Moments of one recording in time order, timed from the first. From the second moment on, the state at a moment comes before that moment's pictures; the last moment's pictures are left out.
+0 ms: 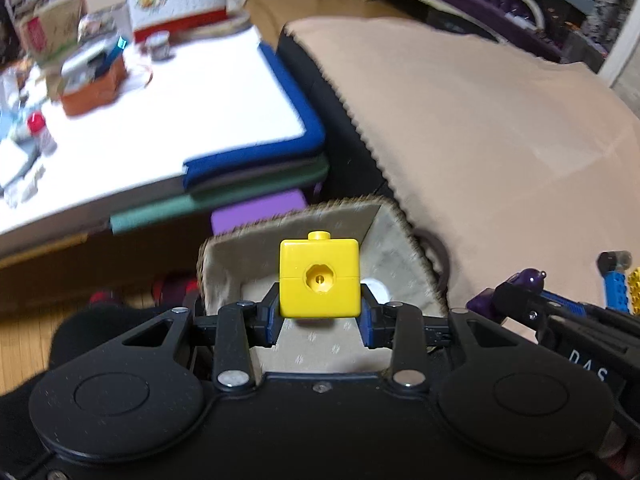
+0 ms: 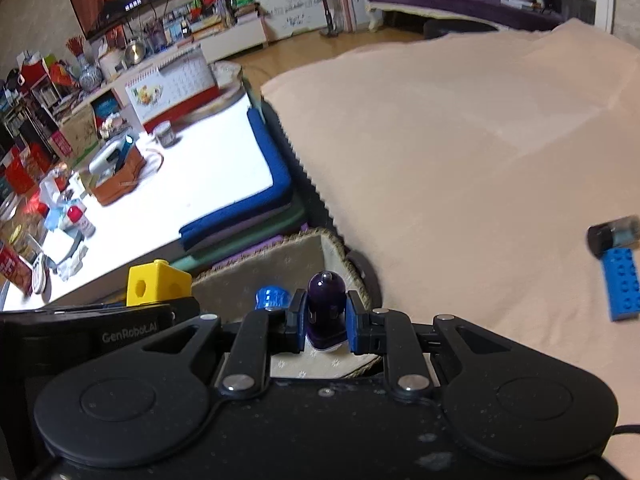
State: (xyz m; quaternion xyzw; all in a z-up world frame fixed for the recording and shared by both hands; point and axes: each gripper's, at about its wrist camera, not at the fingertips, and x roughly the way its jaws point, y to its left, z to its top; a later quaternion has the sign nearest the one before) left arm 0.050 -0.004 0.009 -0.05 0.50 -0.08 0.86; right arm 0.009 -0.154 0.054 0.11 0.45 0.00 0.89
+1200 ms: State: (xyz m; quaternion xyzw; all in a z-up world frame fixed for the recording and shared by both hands) left arm 0.057 0.010 -0.006 -0.06 0.54 -0.03 0.84; right arm 0.008 -0.132 0.031 0.08 0.47 -0.04 0.88
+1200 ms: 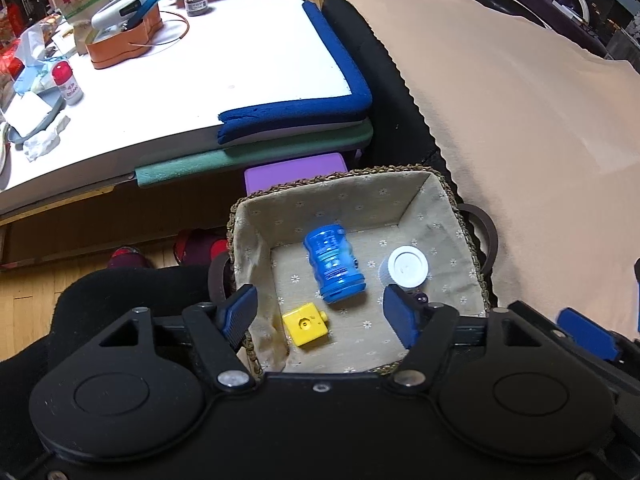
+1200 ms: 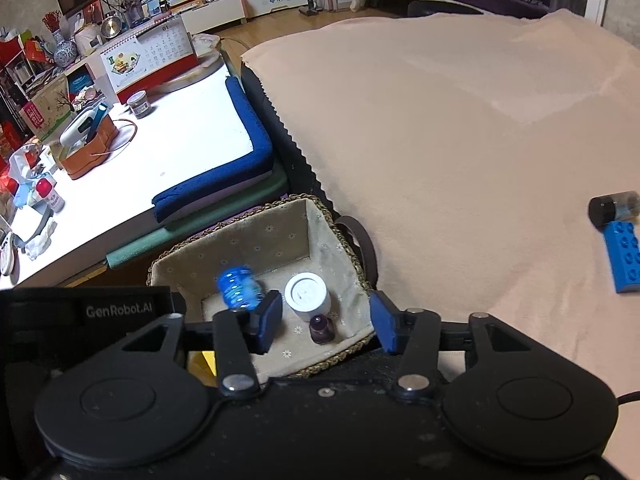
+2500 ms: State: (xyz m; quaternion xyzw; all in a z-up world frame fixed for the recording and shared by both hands) left arm 0.042 0.006 0.004 -0.03 0.52 -0.03 0.86; right arm -0.027 -0.146 0.030 0.08 0.48 -0.07 0.87
